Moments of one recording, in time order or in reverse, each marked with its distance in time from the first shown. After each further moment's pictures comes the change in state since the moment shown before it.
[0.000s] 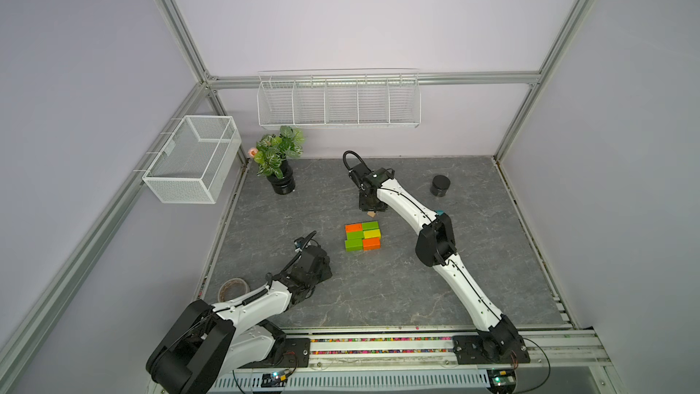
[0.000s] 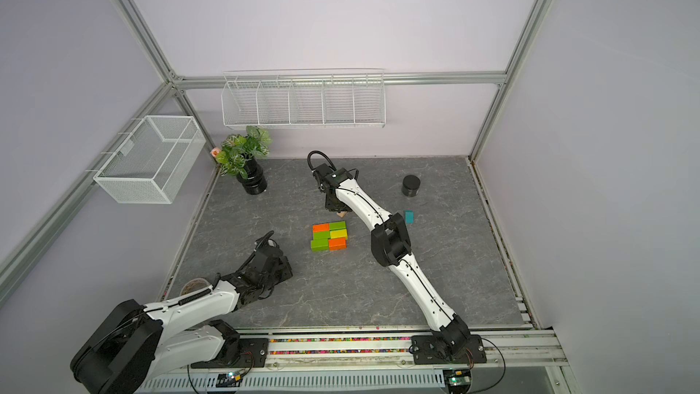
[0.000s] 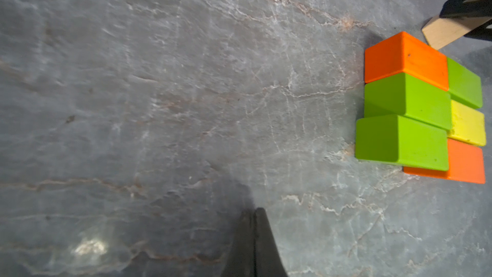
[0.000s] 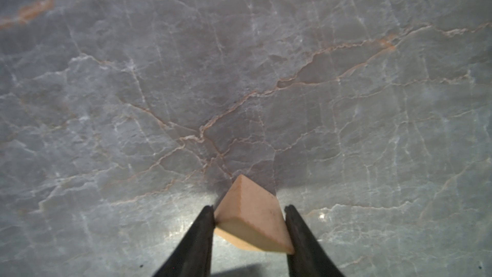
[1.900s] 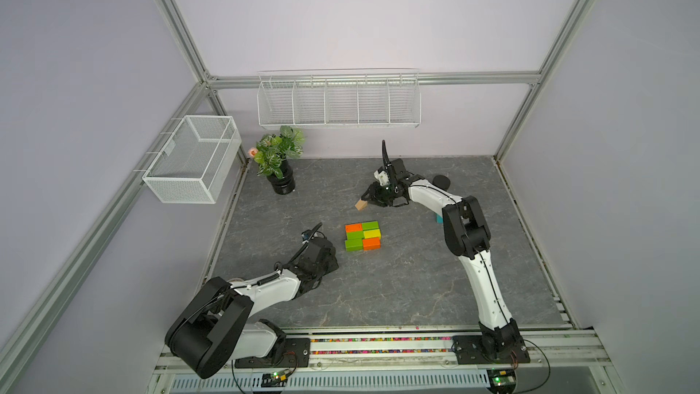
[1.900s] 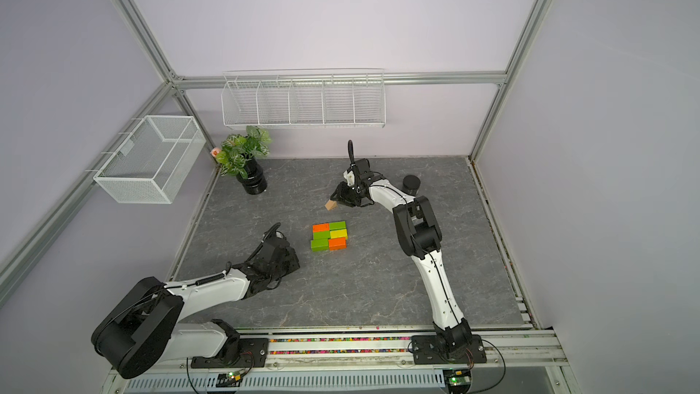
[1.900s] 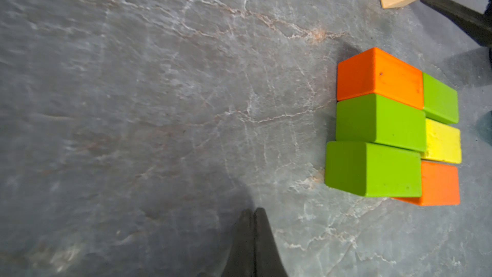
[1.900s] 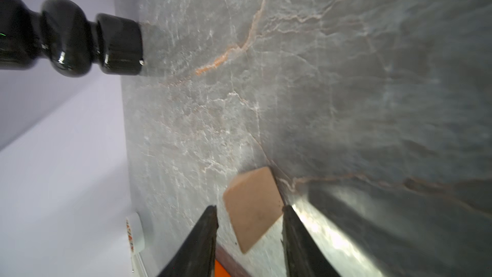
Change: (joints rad) left arm 0.004 0.163 0.088 0.088 0.047 0.001; right arm -0.211 -0.296 -0.740 0.829 -0.806 -0.065
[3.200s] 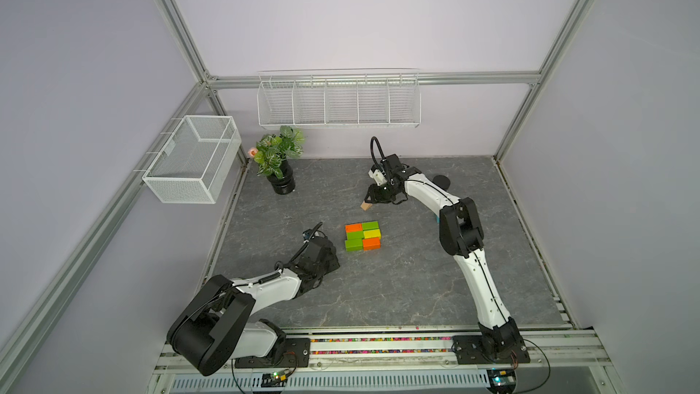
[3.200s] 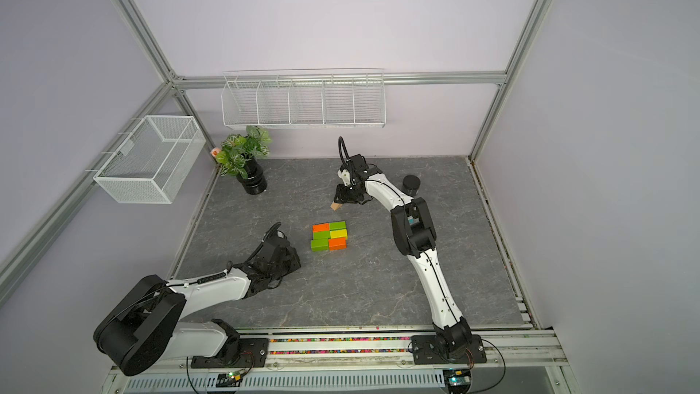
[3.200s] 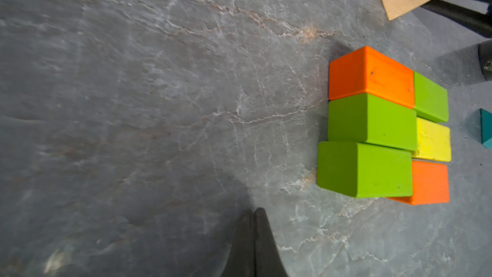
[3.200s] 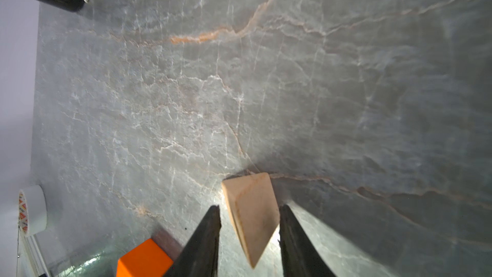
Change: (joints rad) left arm 0.001 0.013 0.002 0.026 0.020 -0.001; right arm 0.018 0.076 0.209 -0.266 0.123 -0.359
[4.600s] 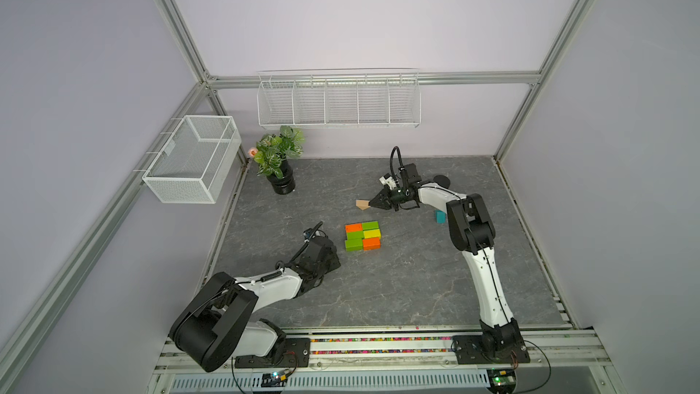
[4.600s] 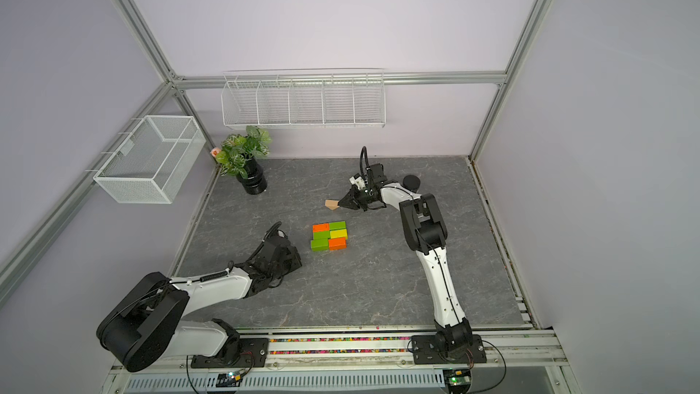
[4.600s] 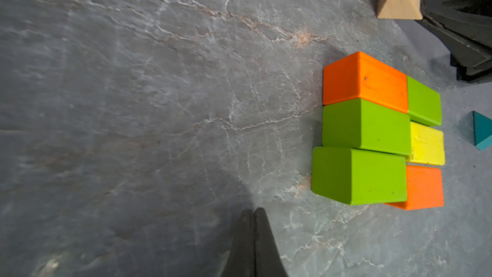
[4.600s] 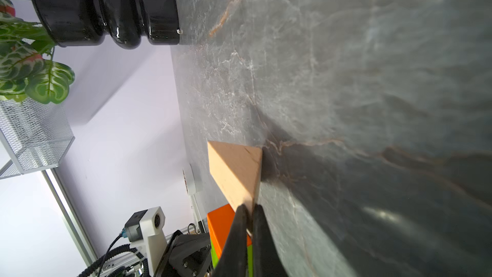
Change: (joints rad) left arm 0.000 0.025 0.000 0.039 0.003 0.000; right arm -0.114 -0.040 -0.316 0.393 -0.509 0.417
